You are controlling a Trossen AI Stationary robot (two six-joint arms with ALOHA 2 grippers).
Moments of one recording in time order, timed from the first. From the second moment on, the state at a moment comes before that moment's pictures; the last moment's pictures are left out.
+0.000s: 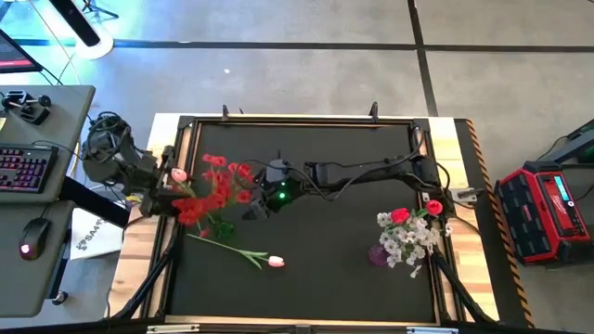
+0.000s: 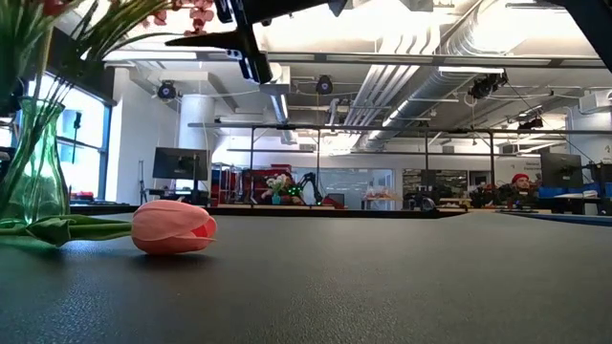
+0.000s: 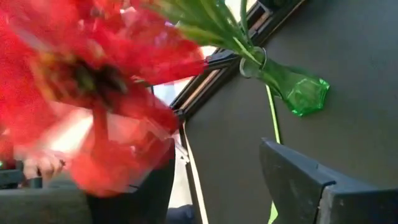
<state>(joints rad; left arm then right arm) -0.94 0.34 0.87 -0.84 -0.79 -0.35 0.04 2.10 1.83 -0.20 -0.32 0.91</state>
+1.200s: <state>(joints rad) -0.94 0.65 1.08 -0.96 -0.78 -0.42 0.12 2.10 1.83 -0.63 -0.22 0.53</state>
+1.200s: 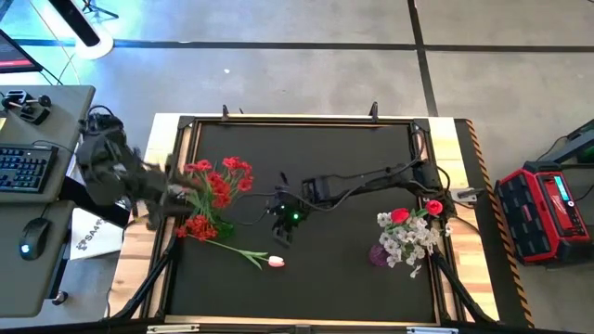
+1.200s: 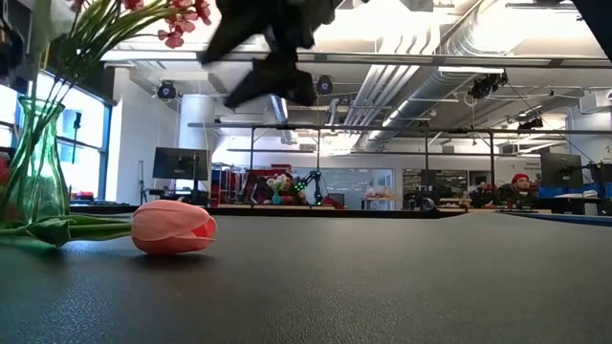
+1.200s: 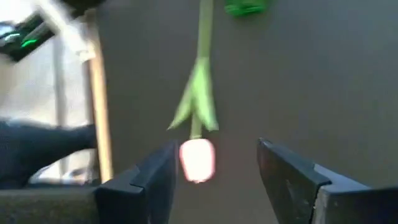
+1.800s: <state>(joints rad) -0.98 1.03 1.10 -0.92 -0.46 -0.47 0.06 1.76 1.83 -0.65 0.01 0.53</state>
